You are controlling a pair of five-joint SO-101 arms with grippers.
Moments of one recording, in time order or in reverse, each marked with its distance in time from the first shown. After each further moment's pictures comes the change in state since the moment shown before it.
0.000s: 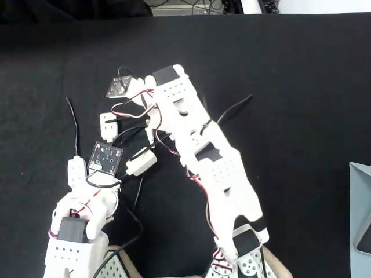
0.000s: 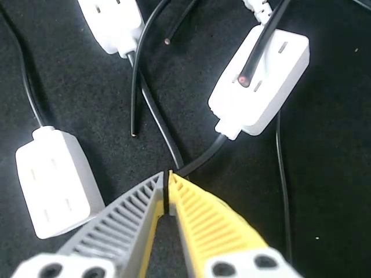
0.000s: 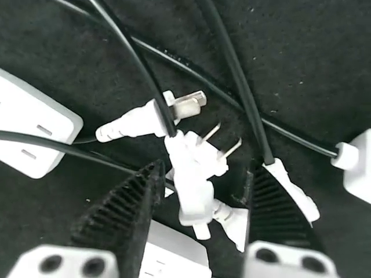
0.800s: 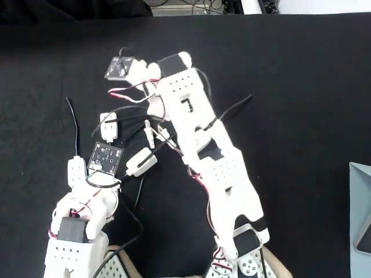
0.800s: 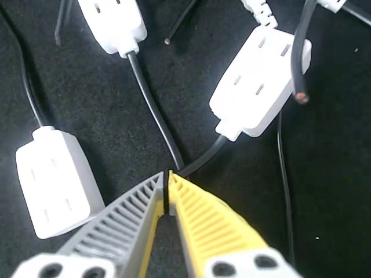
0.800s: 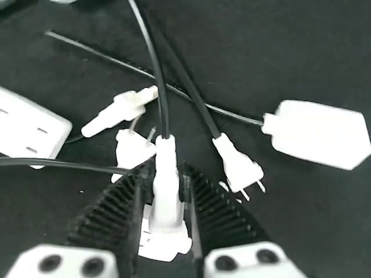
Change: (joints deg) left arm 0.0 0.0 0.0 0.0 0.0; right arm 1.5 -0.6 -15.8 8.3 -5.6
